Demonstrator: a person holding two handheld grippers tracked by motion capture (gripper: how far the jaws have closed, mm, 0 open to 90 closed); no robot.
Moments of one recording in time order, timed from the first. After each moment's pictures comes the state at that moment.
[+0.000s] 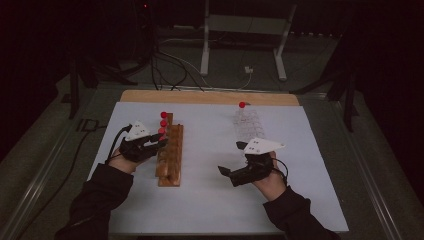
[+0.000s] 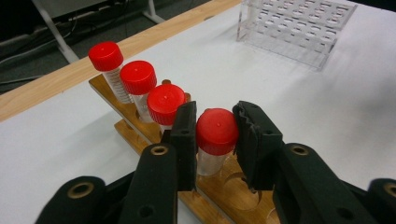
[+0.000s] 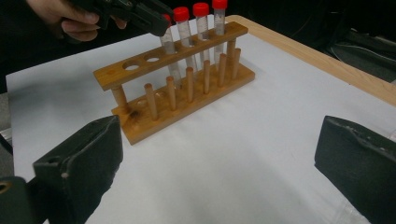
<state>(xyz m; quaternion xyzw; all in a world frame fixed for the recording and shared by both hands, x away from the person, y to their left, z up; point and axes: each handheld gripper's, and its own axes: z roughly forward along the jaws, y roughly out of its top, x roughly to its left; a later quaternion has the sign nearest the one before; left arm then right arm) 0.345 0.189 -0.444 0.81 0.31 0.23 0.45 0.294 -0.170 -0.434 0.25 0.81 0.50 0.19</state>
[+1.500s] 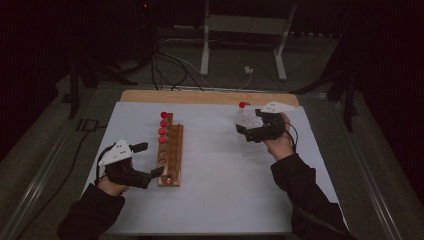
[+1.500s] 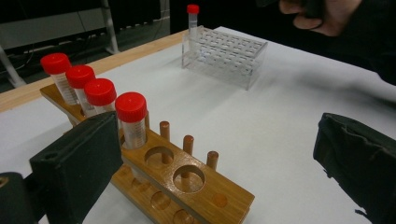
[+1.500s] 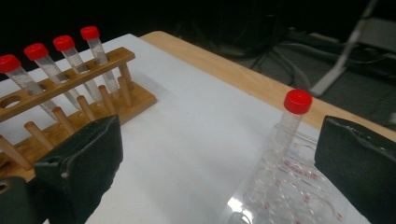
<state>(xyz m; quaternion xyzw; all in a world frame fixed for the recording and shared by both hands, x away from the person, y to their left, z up) 0.286 0.212 -0.449 0.78 0.25 0.19 0.55 0.405 -0.221 -0.420 0.33 0.77 0.50 0.23</state>
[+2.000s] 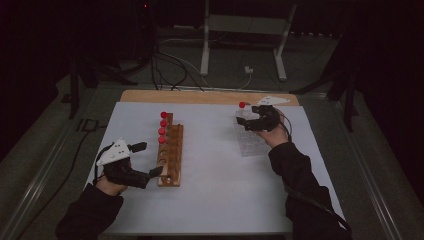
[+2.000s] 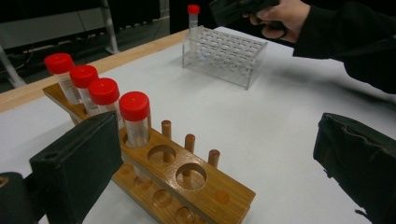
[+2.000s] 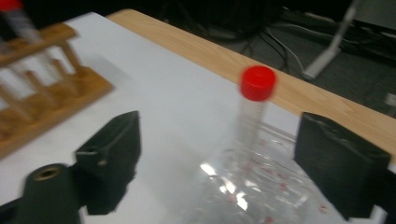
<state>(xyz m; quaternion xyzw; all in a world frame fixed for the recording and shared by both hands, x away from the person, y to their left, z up) 0.287 0.215 -0.449 0.78 0.26 0.19 0.54 0.463 -0.228 -0.450 0.36 0.78 0.47 0.23</state>
